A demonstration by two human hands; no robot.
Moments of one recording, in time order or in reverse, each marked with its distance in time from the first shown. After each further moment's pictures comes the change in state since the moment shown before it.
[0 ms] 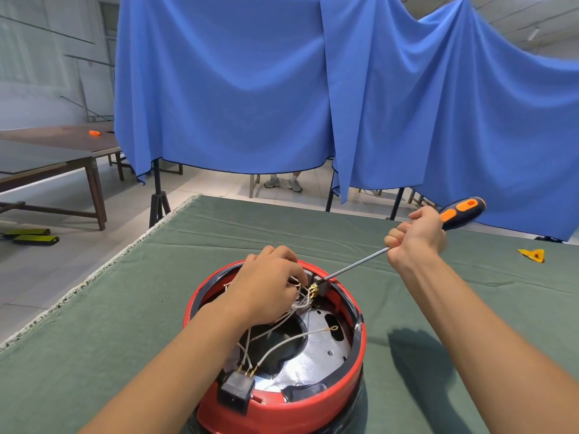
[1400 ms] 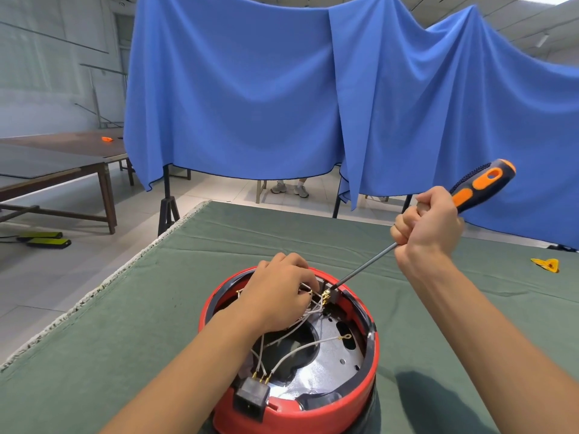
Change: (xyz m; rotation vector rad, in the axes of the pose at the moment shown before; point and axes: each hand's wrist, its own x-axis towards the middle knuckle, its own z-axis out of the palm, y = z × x) left_hand -0.002 -0.002 0.001 -0.047 0.035 0.008; right_hand -0.044 -0.010 0.011 0.043 -0.284 -0.219
